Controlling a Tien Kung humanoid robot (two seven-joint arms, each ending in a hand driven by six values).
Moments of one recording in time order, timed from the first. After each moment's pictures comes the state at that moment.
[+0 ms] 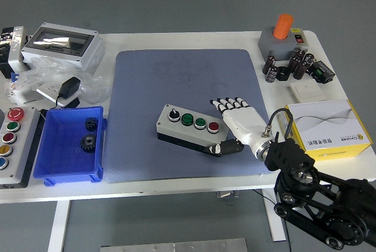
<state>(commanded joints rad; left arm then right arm) -0.03 0.10 -1.76 -0.18 1.87 -0.08 0.11 0.38 -0.35 0.62 1.48 -2.18 -0.14 -0.46</state>
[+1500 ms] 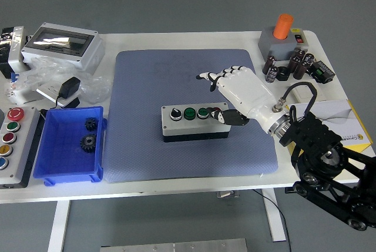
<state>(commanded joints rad) -0.03 0.09 -1.76 -0.18 1.87 -0.08 0.11 0.46 -0.49 0.69 1.65 -2.25 -0.17 -0.21</state>
